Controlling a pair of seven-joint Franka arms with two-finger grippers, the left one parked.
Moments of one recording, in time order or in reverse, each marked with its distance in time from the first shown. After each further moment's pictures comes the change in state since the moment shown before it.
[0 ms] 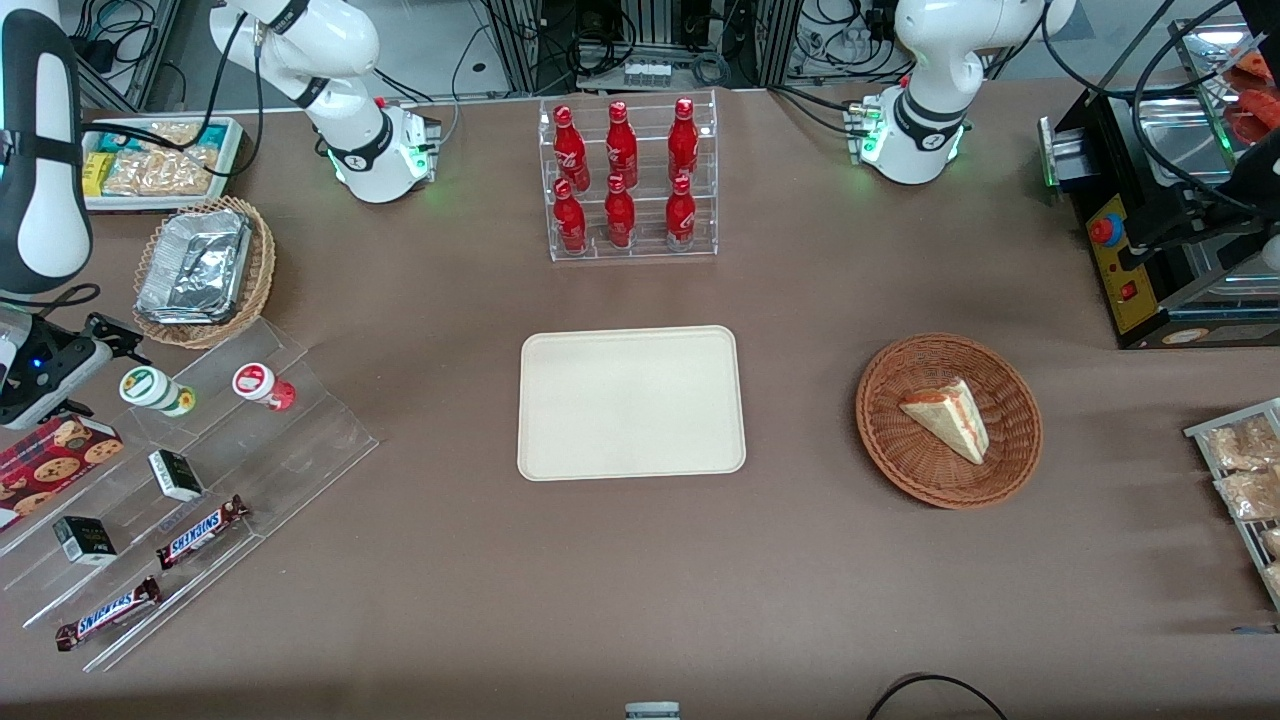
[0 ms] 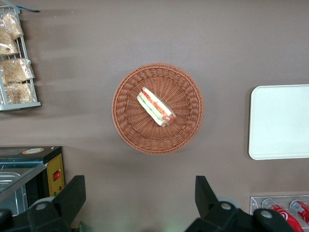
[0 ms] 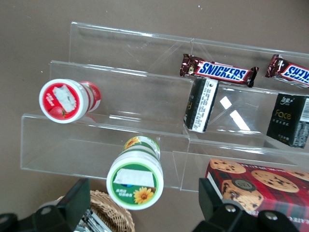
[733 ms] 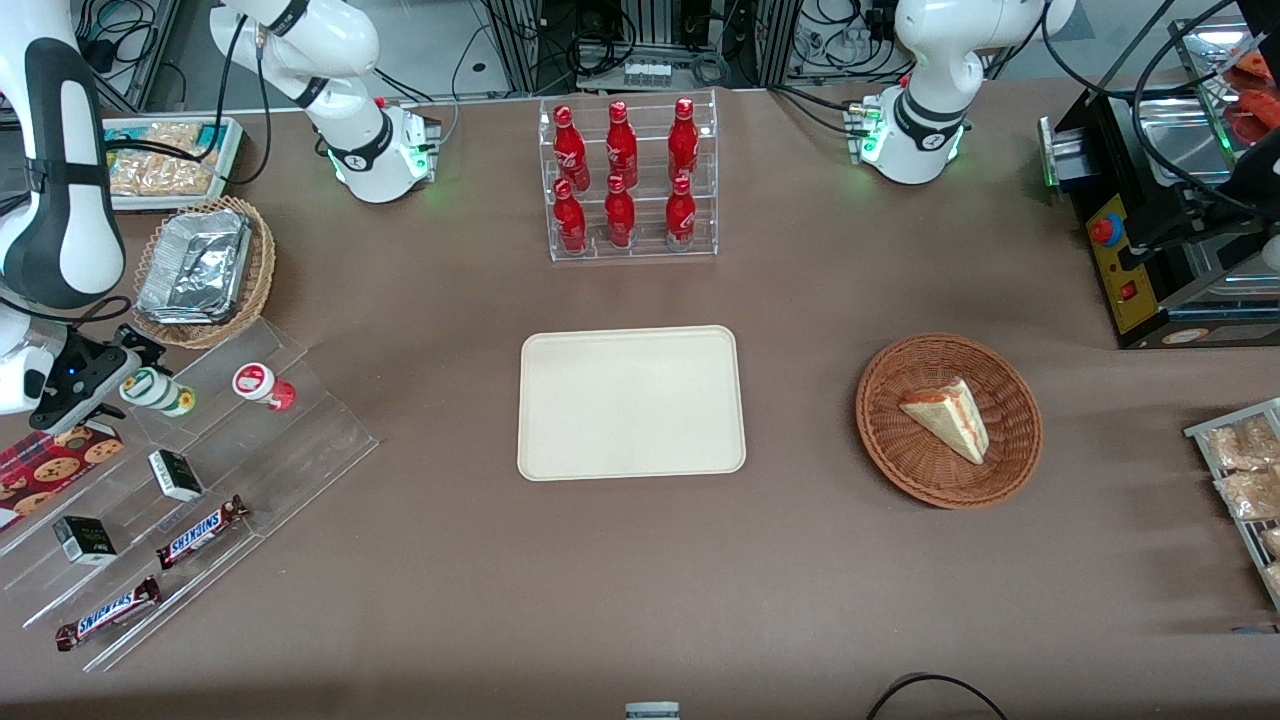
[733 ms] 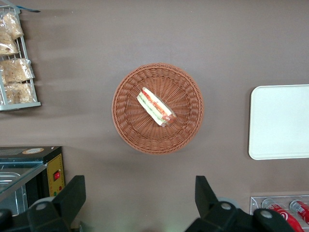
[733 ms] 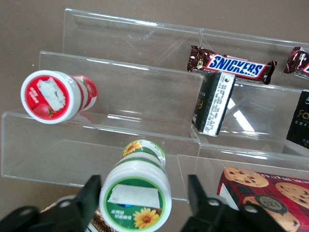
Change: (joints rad) arm -0.007 0.029 0.000 -0.056 0.000 0.073 -0.016
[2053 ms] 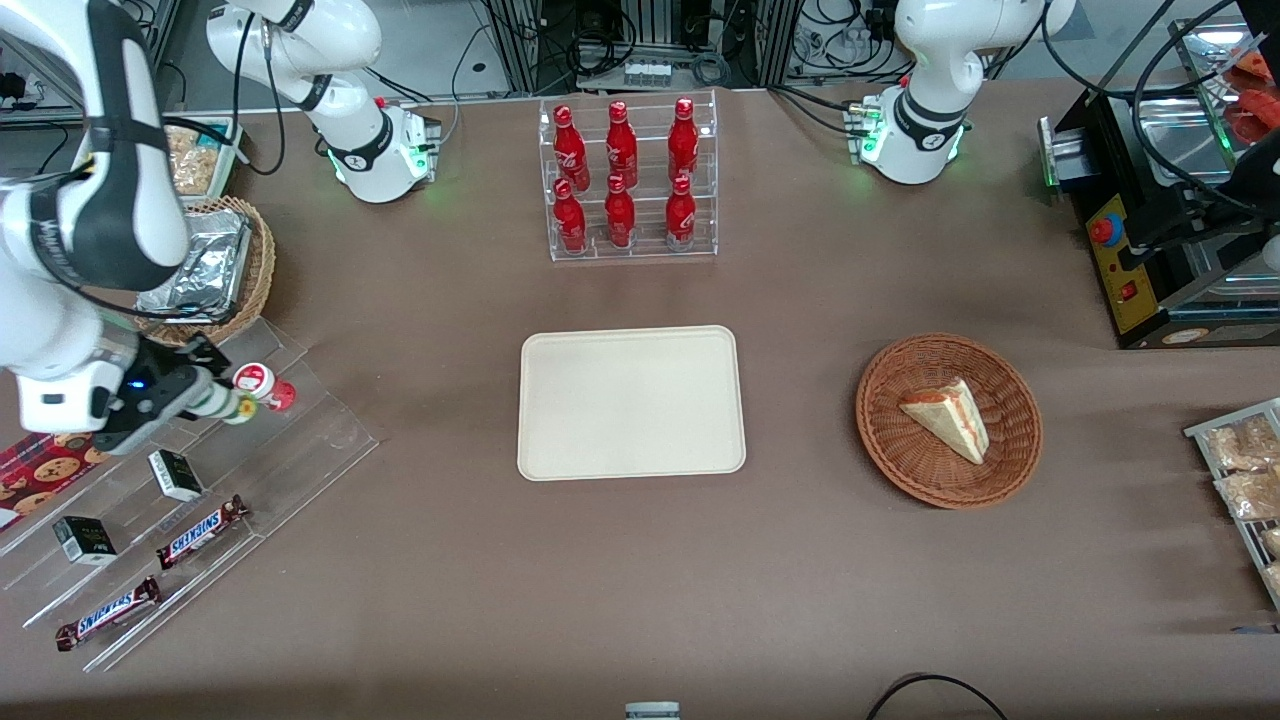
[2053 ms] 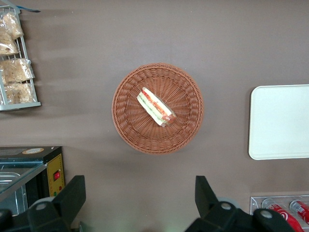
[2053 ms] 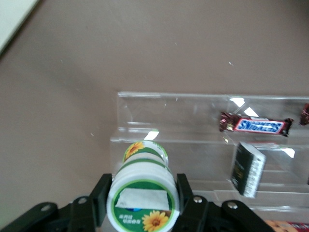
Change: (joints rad) arm 0.282 -0.019 0.028 0.152 0.001 -0.215 0.443
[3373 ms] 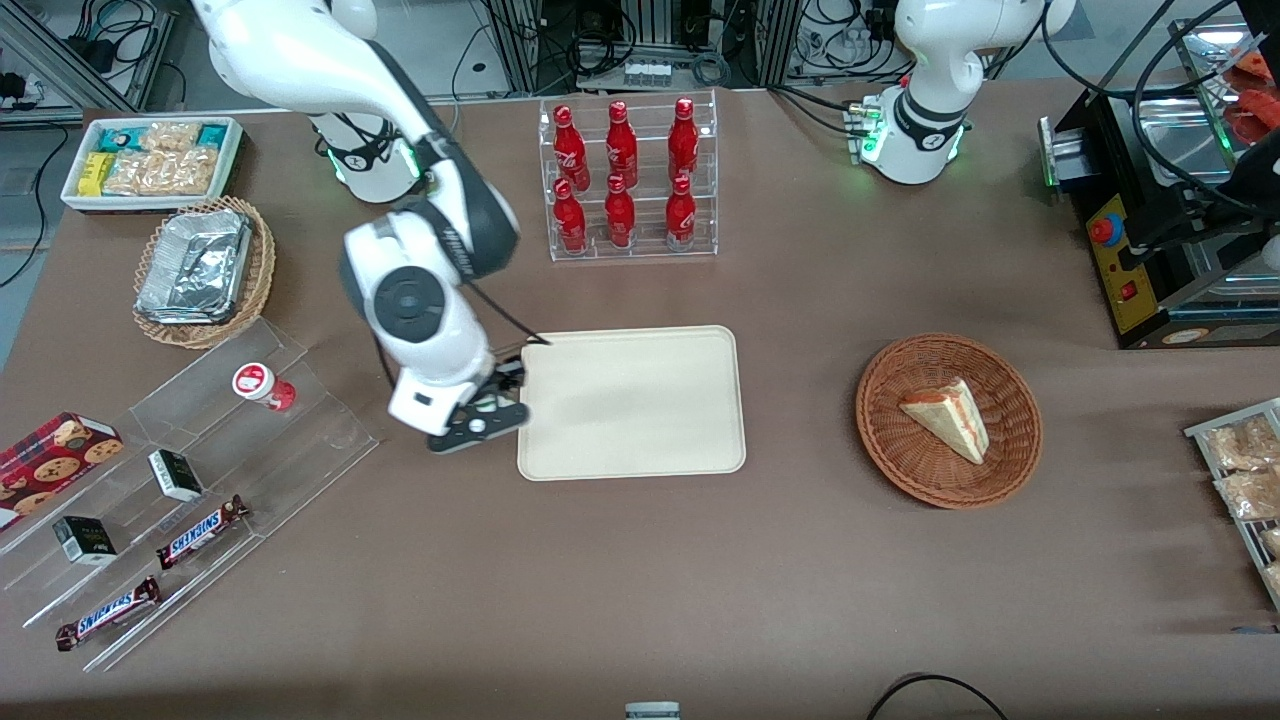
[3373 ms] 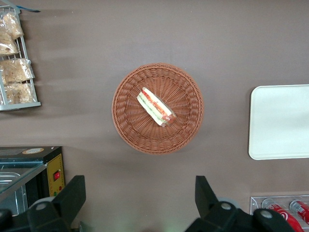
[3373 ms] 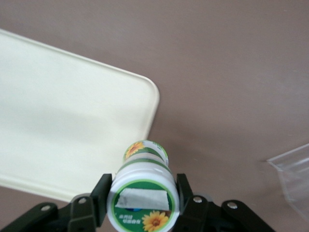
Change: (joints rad) arm 0.554 0.327 0.004 0.234 0.030 0.070 1.002
